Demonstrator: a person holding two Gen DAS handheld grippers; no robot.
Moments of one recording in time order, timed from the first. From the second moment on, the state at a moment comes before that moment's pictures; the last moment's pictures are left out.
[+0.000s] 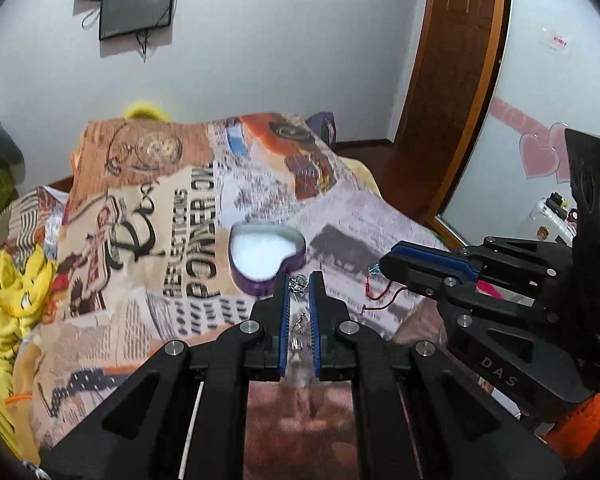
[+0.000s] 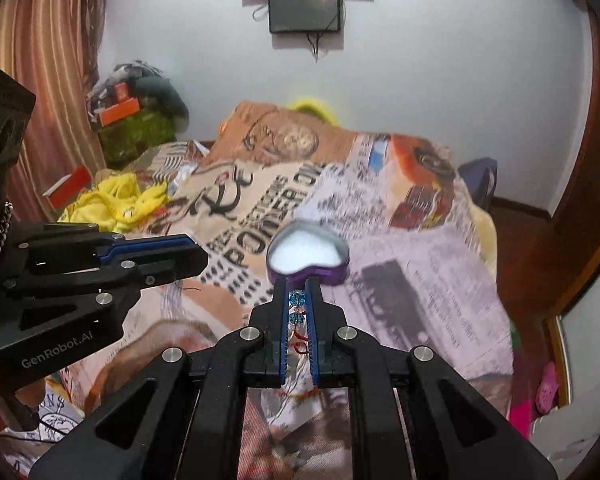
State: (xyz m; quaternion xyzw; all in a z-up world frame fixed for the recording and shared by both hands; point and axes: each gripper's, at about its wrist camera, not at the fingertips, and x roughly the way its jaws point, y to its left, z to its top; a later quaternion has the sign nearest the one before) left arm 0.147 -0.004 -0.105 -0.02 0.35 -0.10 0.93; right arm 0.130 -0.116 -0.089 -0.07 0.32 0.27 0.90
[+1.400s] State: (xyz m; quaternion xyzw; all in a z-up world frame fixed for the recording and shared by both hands) left arm 0.283 0.015 -0.189 -0.02 0.43 -0.09 0.90; right arm 0.240 -0.086 -0.123 -0.08 0.34 0.29 0.89
